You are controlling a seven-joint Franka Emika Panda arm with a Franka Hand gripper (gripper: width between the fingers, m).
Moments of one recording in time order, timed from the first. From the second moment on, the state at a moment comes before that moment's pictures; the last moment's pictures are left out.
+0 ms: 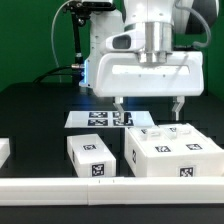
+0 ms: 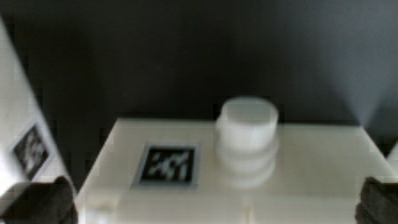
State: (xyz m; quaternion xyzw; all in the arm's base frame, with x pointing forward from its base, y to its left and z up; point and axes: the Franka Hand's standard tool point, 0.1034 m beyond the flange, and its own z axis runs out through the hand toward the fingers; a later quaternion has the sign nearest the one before) arm 0.502 0.055 0.045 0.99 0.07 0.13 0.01
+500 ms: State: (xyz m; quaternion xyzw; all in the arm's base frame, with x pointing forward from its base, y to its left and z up) arm 0.510 0.065 0.023 0.99 0.06 0.12 0.01
